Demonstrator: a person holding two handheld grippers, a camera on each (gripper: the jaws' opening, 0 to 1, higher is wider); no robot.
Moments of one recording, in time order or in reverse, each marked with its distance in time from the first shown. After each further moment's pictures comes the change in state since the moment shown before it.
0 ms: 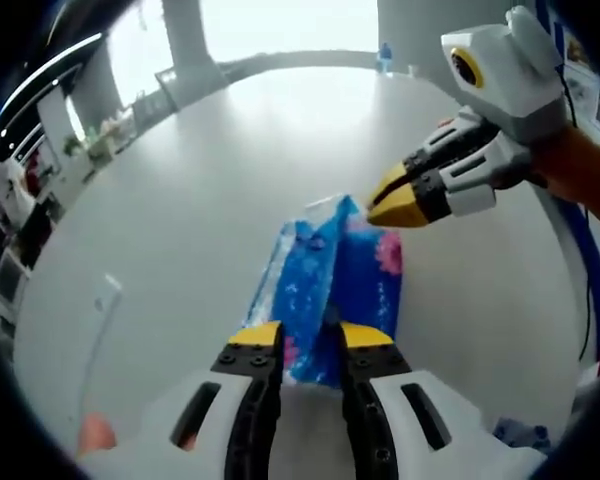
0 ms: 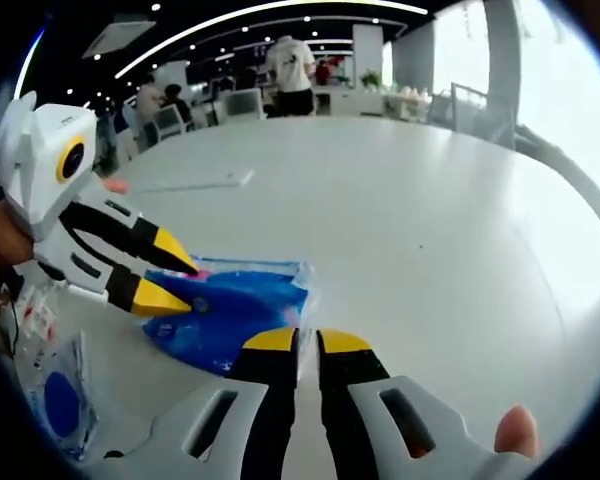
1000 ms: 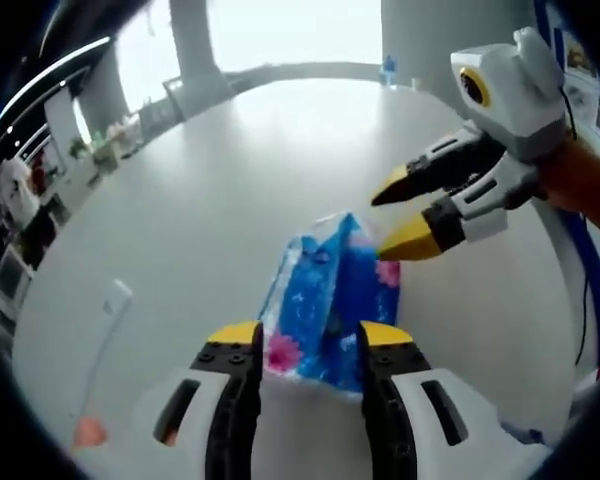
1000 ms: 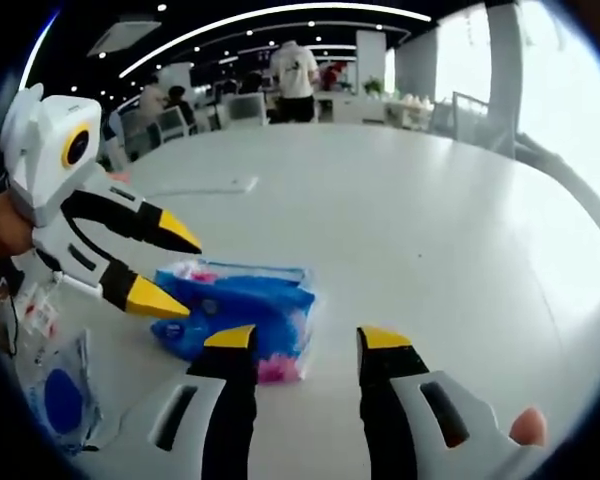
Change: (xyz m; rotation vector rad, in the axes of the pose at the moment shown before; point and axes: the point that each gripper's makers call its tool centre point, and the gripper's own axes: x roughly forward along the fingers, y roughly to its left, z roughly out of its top) left arm -0.012 0.002 0.011 -0.015 -0.056 0.011; right arm -0.009 0.004 0.006 -0.028 -0.032 0.000
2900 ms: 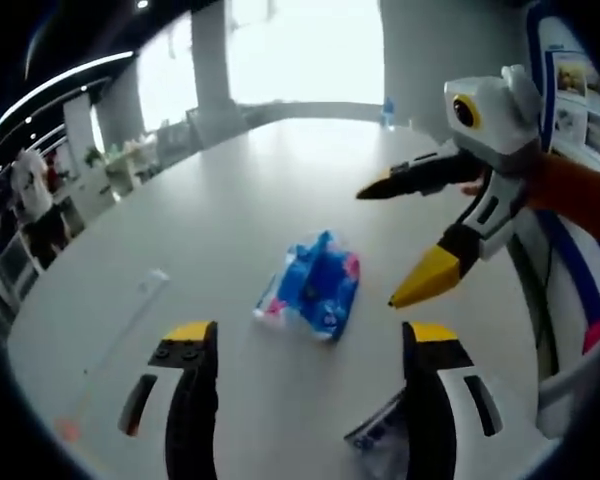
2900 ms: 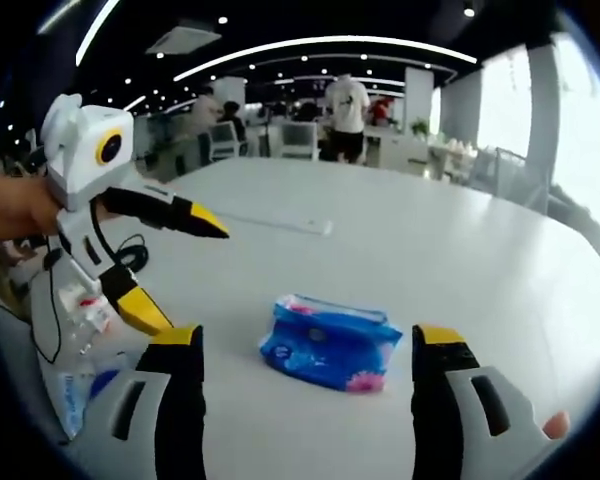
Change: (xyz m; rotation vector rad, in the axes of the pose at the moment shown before) left arm -0.108 -0.014 -0.014 -0.051 -0.163 0.017; right arm -0.058 0.091 0.044 -0.152 -0.136 0.143
